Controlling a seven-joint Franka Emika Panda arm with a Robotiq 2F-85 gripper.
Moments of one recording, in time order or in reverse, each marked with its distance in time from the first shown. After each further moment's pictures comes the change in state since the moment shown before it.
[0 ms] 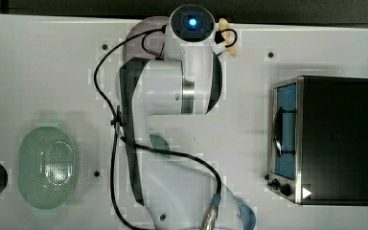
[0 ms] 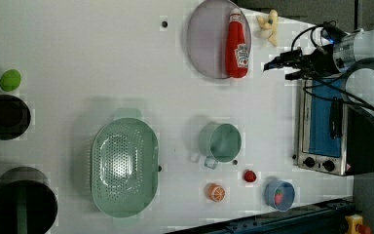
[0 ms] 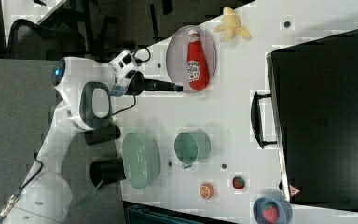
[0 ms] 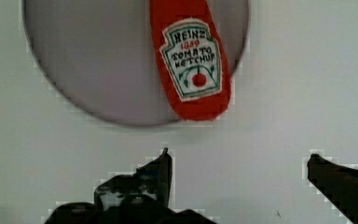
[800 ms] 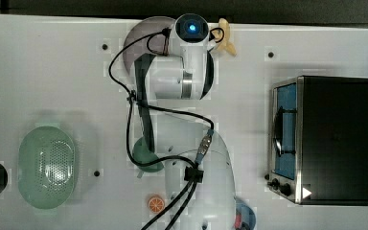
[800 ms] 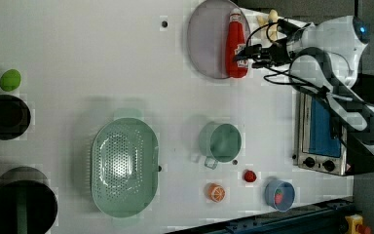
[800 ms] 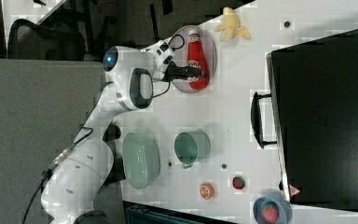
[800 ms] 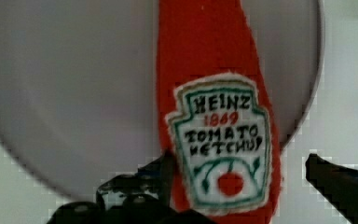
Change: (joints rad) arm 0.016 0.332 -0.014 0.152 0.004 0.191 -0.104
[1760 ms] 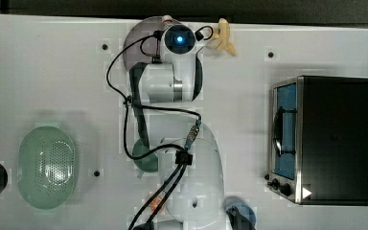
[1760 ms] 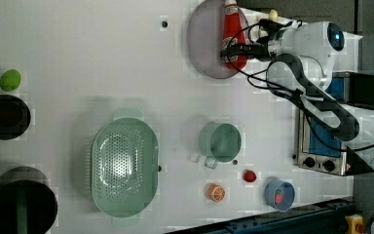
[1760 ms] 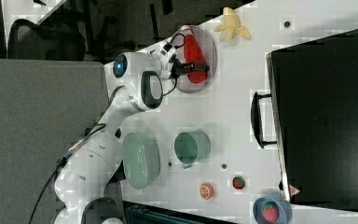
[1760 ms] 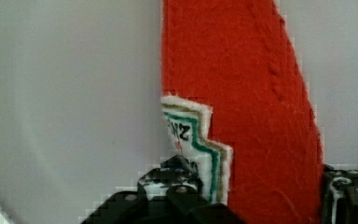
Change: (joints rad) arm 0.032 0.090 0.001 0.021 -0.036 0.177 -0.032
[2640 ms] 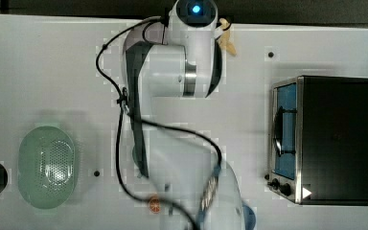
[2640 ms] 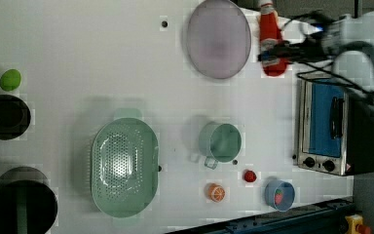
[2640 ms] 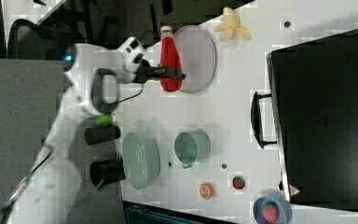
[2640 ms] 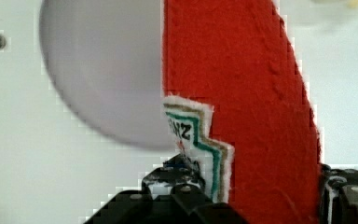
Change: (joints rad) arm -0.033 -0.343 -0.015 -0.043 0.059 -0.418 0.006
